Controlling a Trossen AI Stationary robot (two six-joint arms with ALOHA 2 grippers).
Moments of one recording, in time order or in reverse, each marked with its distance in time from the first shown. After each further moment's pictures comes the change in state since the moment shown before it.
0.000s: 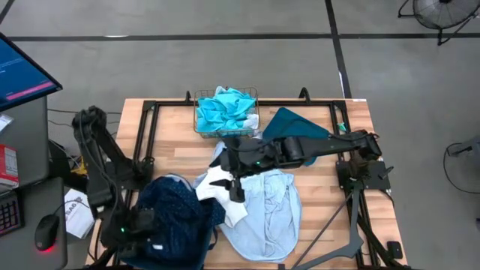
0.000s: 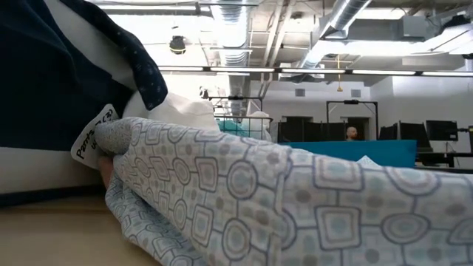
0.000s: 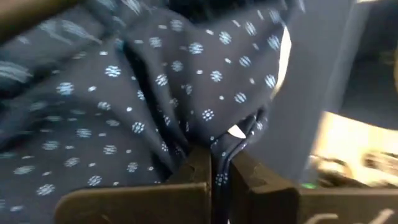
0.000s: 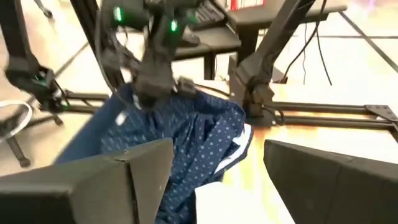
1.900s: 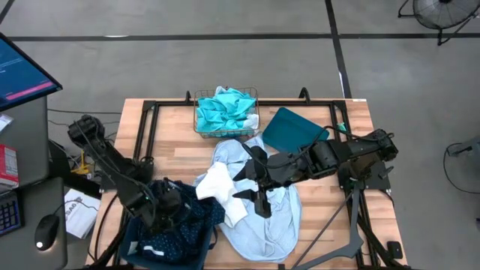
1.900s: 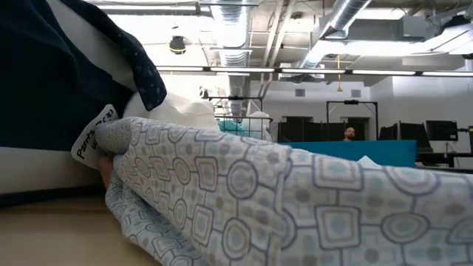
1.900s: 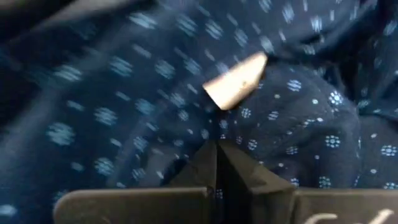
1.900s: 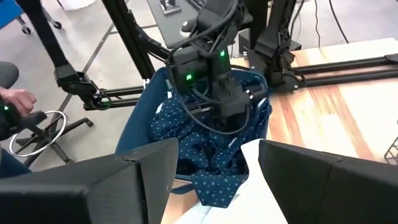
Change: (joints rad) left arm 0.301 0.145 -0.192 0.058 -0.291 0.214; right arm 0.146 -0.136 -0.005 -0.204 0.100 0.247
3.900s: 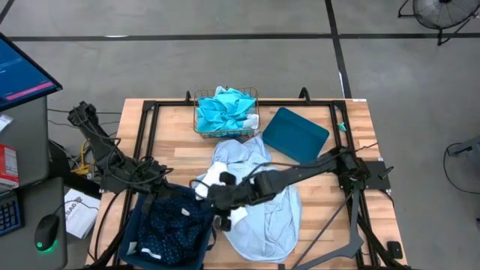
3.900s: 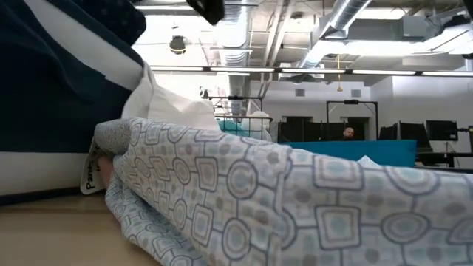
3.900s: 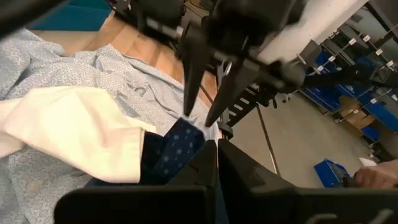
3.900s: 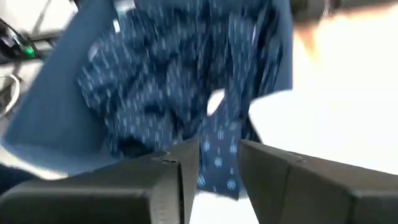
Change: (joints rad) left arm 0.023 -0.666 -0.098 0.410 -0.209 0.312; right arm -0.045 0.406 0.001 0.182 -0.026 0.039
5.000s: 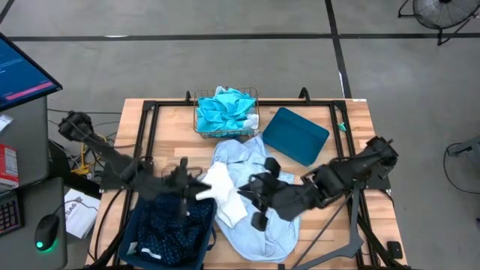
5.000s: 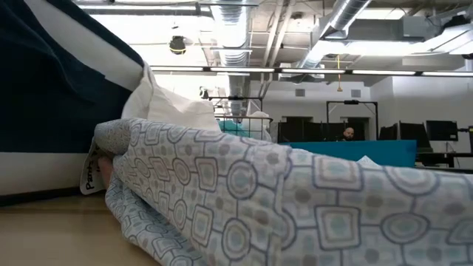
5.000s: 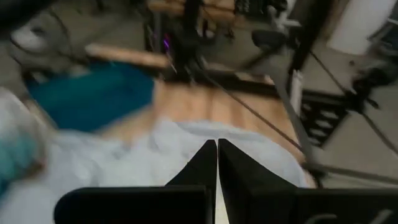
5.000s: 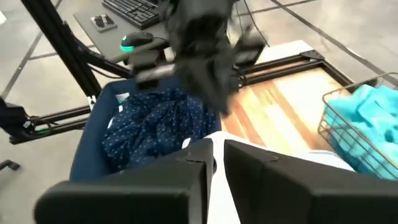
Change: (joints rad) left arm 0.267 0.439 0.268 0.165 -0.033 0.495; right arm 0.220 -0.370 -0.002 -0.239 0.487 0.151
